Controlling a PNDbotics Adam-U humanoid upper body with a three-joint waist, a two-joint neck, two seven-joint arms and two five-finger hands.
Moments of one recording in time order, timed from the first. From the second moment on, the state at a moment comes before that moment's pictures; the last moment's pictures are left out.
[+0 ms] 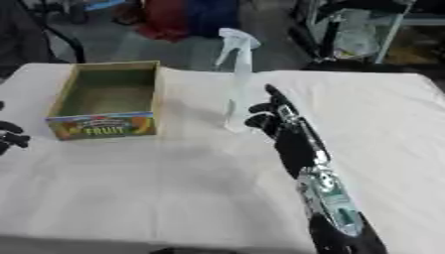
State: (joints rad) left arm -0.04 0.19 0.21 -1.75 0.06 0.11 0.04; right arm -0.42 0.00 0.22 -1.36 -0.43 -0.12 0.19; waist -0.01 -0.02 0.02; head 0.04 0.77
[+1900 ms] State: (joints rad) left arm -0.04 0.17 0.19 -1.75 0.08 0.11 0.02; right arm -0.73 0.25 0.00 -0.91 -0.92 -0.24 0.10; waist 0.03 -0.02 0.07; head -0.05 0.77
